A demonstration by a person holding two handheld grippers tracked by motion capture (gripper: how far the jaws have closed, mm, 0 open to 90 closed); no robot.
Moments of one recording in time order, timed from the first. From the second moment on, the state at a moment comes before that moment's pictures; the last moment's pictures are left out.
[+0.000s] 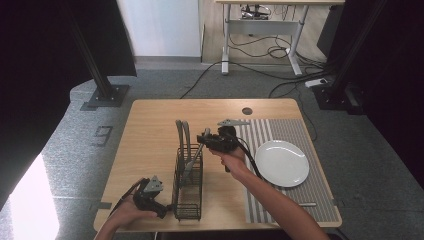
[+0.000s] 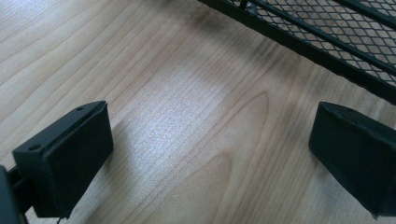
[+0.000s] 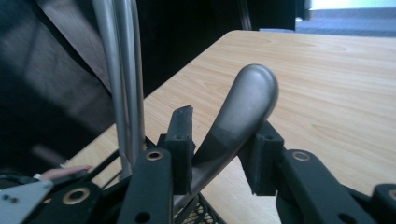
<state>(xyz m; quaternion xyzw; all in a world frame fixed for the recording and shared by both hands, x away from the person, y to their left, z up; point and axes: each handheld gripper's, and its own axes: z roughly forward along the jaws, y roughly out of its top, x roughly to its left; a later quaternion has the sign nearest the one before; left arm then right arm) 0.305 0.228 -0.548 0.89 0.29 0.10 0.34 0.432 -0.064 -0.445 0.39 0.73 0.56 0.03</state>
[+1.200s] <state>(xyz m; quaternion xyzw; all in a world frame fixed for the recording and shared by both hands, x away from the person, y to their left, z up) 0.305 0.228 -0.548 0.89 0.29 0.10 0.34 0.393 -0.118 -0.370 0.34 0.64 0.69 0.07</state>
